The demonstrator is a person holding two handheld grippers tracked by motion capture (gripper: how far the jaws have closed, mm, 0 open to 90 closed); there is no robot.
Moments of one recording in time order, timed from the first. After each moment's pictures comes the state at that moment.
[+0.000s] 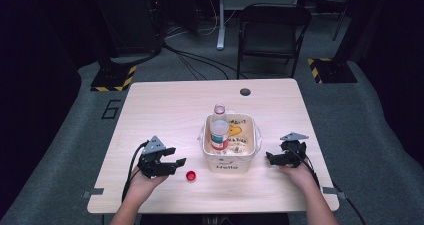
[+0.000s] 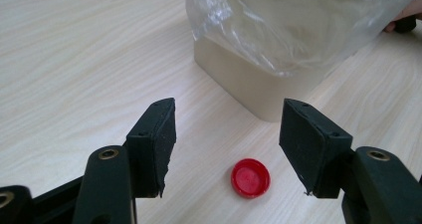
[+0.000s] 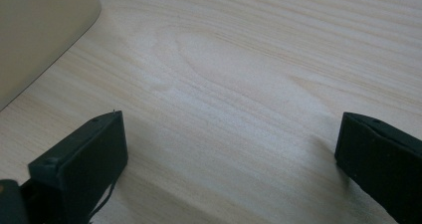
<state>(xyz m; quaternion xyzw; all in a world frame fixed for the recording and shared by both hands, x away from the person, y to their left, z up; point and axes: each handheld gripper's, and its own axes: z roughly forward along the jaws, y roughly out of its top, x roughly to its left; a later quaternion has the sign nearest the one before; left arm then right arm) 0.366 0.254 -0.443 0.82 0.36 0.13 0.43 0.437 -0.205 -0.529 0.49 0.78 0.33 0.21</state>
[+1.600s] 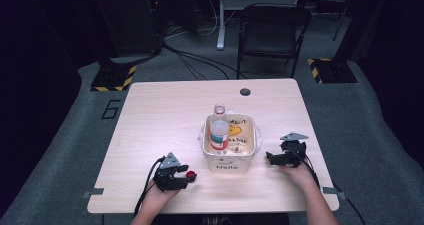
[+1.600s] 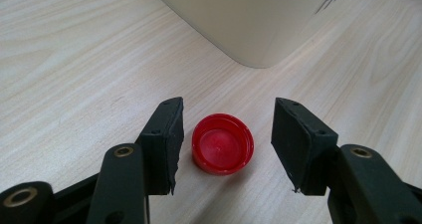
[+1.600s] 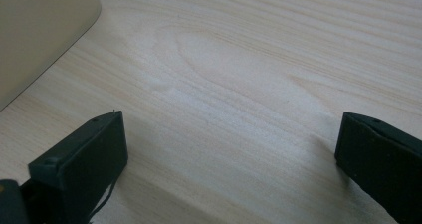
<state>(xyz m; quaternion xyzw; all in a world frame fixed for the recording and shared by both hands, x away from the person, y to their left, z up) 0.360 0.228 -0.511 0.83 0.35 0.09 0.41 0.437 -0.205 -0.529 0.49 0.78 0.33 0.21</state>
